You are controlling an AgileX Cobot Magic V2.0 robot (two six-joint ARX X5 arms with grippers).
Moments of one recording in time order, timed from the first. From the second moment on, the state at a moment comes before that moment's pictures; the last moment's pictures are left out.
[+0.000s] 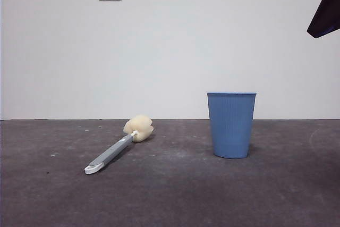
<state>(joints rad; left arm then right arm) 0.05 0.00 0.02 -0.19 0.00 -0.08 0.64 0.72 0.71 -0.73 -0.13 0.19</state>
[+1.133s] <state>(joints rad) 0.05 0.00 0.02 -0.19 0.00 -0.08 0.16 0.25 0.47 -0.34 -0.10 0.10</state>
